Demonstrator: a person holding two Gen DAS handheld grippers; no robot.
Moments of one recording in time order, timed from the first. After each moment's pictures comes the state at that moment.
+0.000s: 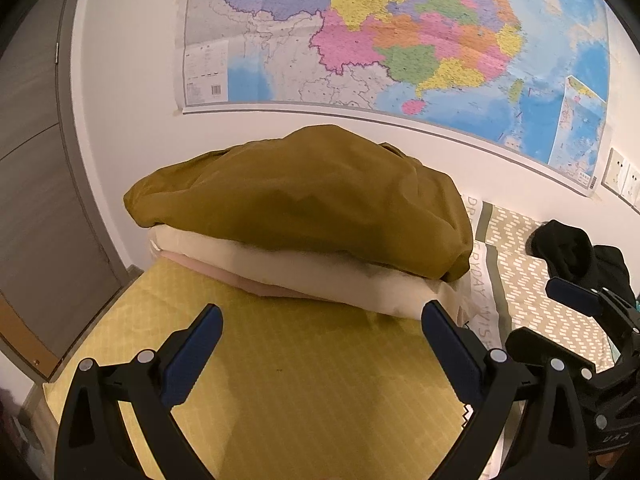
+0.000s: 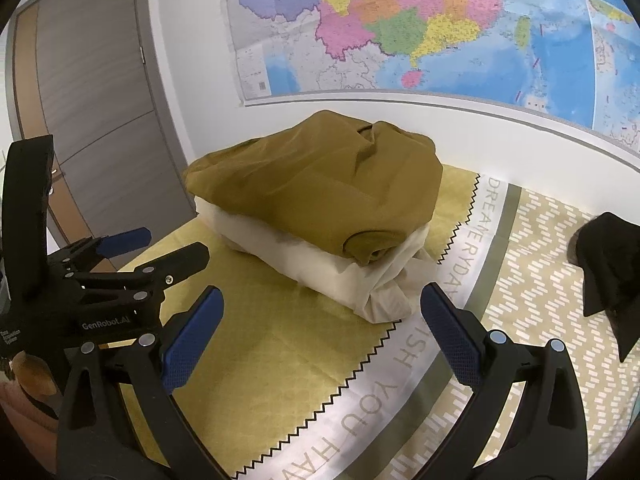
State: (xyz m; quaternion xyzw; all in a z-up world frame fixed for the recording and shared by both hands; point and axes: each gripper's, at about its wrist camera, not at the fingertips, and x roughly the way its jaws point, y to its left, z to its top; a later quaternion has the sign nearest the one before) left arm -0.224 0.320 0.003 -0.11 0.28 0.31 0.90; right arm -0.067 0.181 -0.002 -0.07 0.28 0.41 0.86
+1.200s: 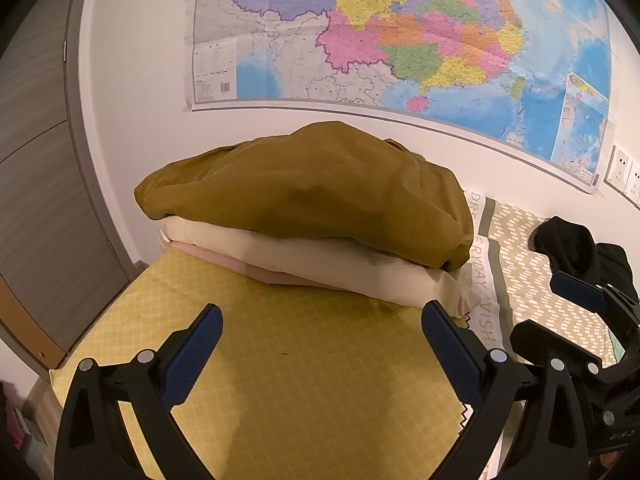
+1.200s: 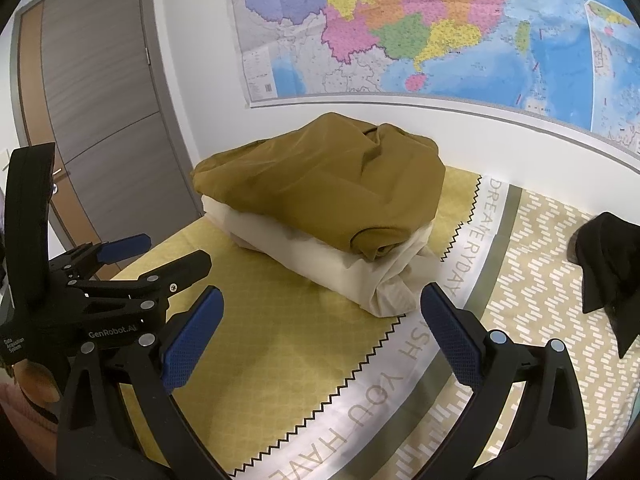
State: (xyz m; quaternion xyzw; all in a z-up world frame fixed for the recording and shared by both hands) left arm -0.232 0.314 0.002 -0.11 0.28 0.32 0.90; right arm -0.077 0.178 -0.001 -0.07 0.28 0.42 0.86
